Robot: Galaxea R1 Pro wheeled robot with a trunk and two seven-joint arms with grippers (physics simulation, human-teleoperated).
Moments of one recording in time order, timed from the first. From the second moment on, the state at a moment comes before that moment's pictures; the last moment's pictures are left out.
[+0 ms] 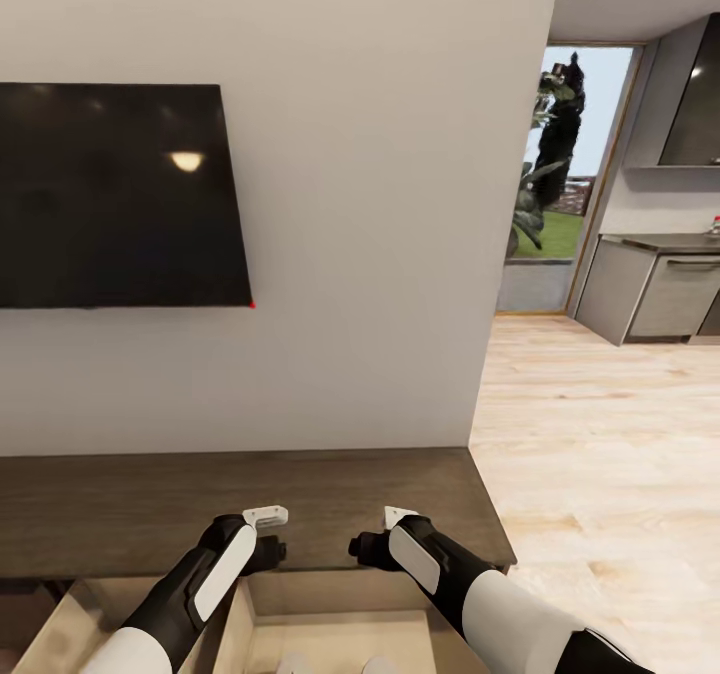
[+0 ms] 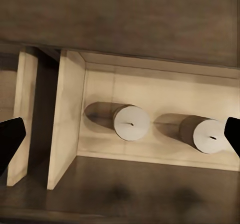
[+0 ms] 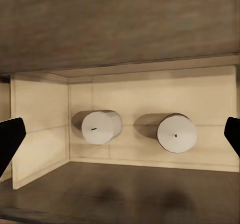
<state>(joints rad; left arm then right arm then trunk) -0.50 0.03 -0.31 -0.87 0.65 0.78 0.49 -0.73 0.17 0.76 -0.40 -1.03 0.44 -0.28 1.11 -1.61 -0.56</state>
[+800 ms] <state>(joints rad) -0.50 0.03 -0.31 -0.87 0.65 0.78 0.49 -0.73 0.17 0.76 -0.40 -1.03 0.45 -0.28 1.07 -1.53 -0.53</state>
